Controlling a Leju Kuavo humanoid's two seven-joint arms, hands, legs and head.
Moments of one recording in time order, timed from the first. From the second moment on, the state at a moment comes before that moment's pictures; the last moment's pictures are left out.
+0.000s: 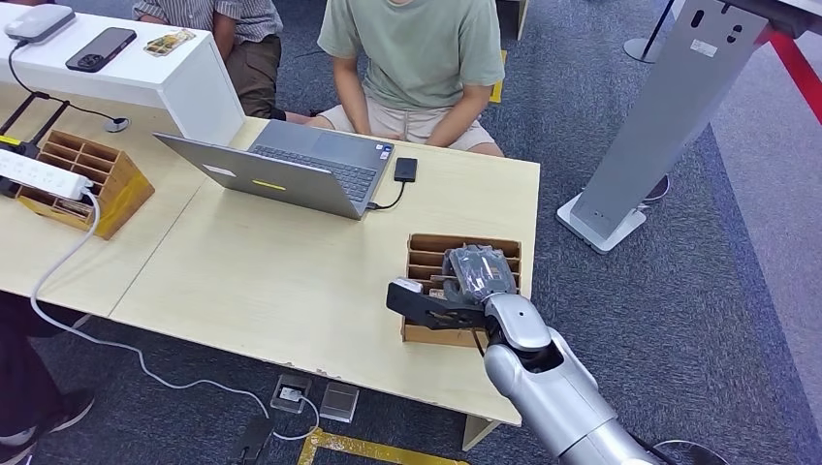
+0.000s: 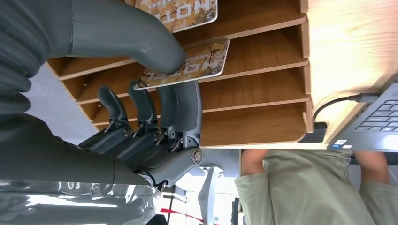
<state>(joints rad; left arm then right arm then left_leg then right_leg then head) -0.13 0.05 -1.13 -0.22 1.05 0.43 -0.20 -0.66 0.10 0.80 -0.84 0.96 0.08 0.15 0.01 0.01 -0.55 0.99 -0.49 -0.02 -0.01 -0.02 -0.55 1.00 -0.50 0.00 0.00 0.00</state>
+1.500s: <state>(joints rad) -0.13 0.05 -1.13 -0.22 1.05 0.43 -0.22 -0.70 -0.02 0.56 -1.33 0.85 -0.16 0.08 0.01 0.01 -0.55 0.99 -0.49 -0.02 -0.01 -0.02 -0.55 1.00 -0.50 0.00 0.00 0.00</state>
